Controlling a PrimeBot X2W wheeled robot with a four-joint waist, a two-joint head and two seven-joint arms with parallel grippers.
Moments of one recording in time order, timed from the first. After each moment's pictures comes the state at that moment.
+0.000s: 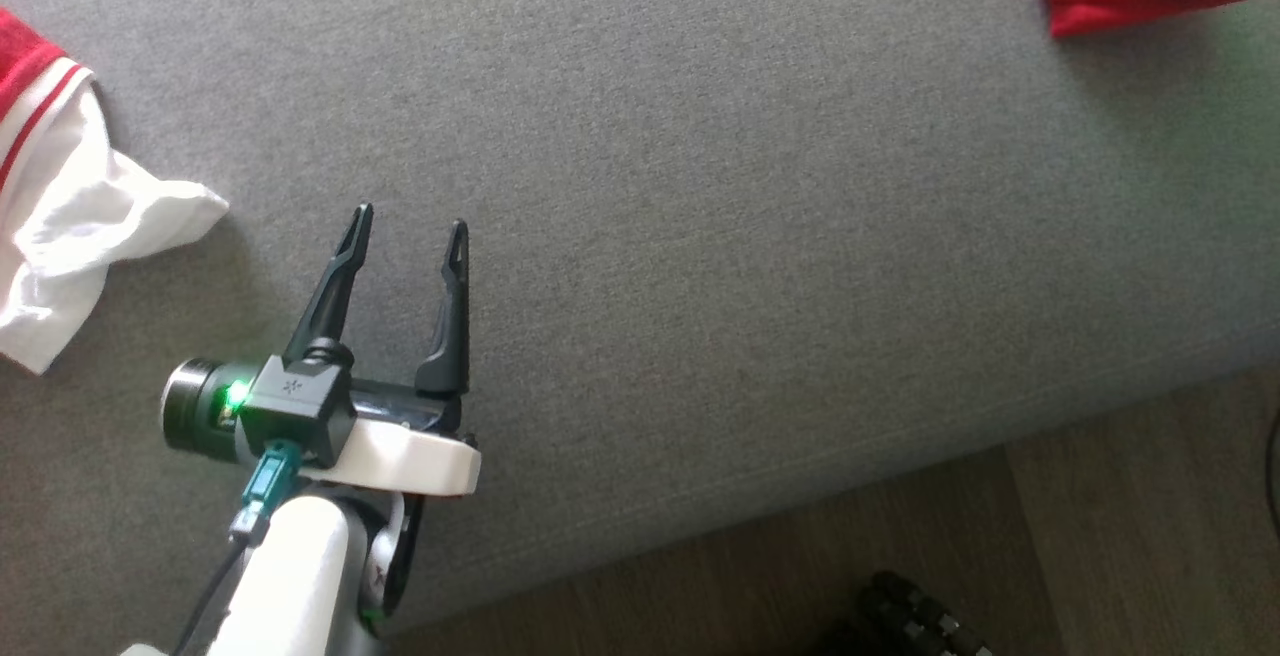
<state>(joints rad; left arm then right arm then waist) -0.15 0.08 -0.24 0.03 -0.04 0.01 -0.26 -1.14 -0.48 0.19 1.02 0.10 0.13 -0.25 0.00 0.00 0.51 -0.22</state>
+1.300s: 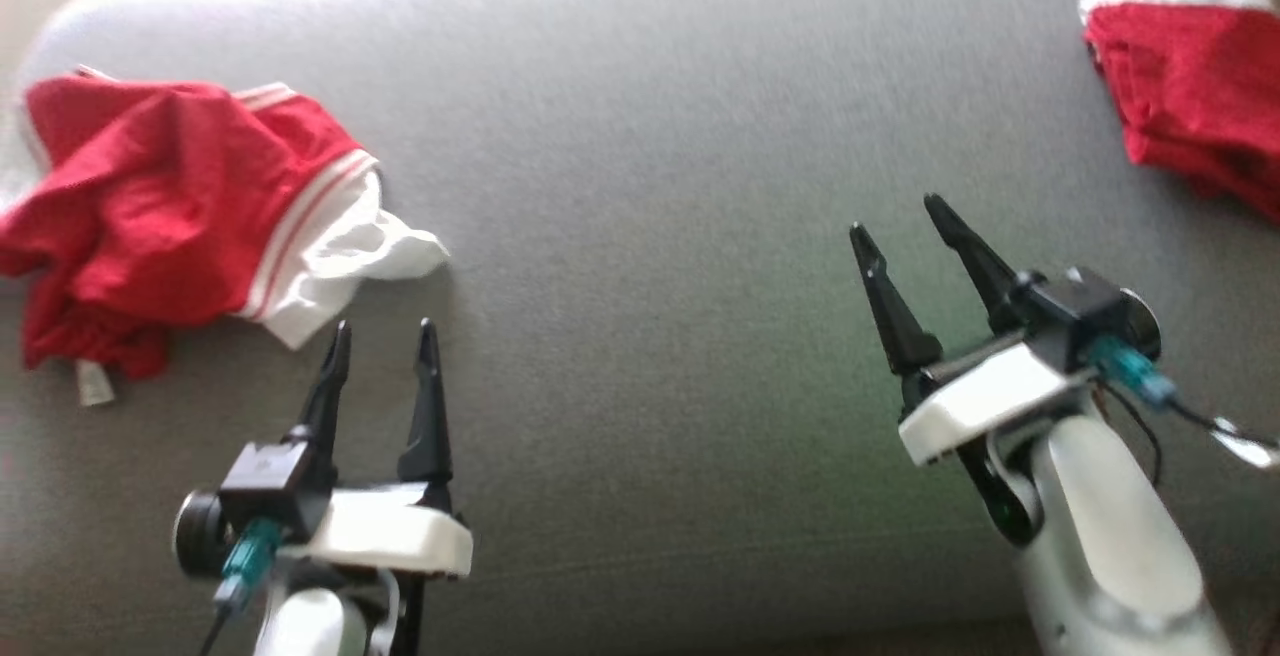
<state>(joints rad) -0.01 0.05 -0.23 0.06 -0.19 0.09 -0.26 -0.34 -0.06 0.11 0.37 0.10 0.13 -0.25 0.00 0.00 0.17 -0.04</state>
